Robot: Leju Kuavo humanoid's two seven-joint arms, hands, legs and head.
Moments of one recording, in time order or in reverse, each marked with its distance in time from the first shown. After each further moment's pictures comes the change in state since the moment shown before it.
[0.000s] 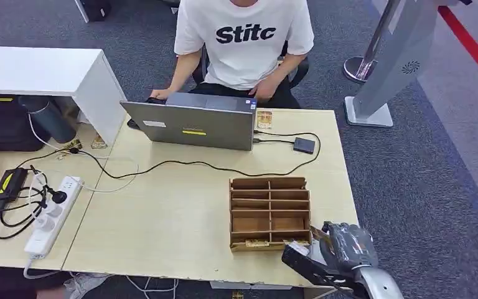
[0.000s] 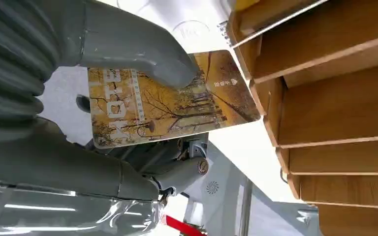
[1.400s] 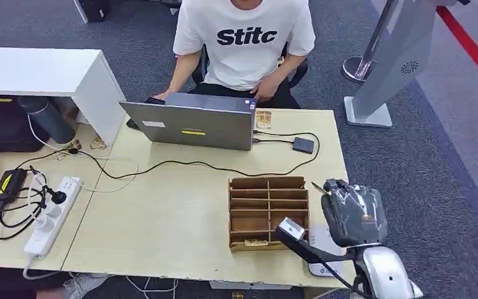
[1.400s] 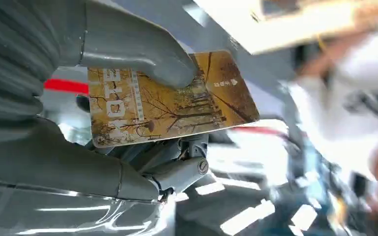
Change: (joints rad) left arm -0.001 -0.001 -0.002 0.007 -0.064 -0.014 0.024; right arm -0.145 0.002 0.089 -0.154 0.239 -0.185 -0.043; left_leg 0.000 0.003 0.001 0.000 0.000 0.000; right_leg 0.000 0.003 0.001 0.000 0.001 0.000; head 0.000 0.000
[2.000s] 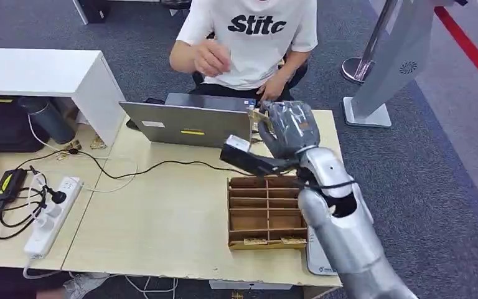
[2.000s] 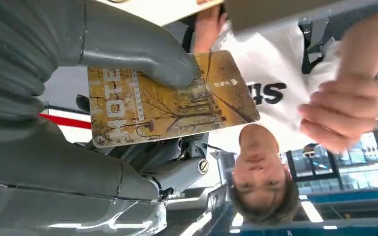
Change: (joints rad) left arm -0.015 0.053 -0.049 0.056 -0.118 -0.072 -0.016; right arm -0.676 0.192 0.125 0.624 -0.327 -0.003 -0.066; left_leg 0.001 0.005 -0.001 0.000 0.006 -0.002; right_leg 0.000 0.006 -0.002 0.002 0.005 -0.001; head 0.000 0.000
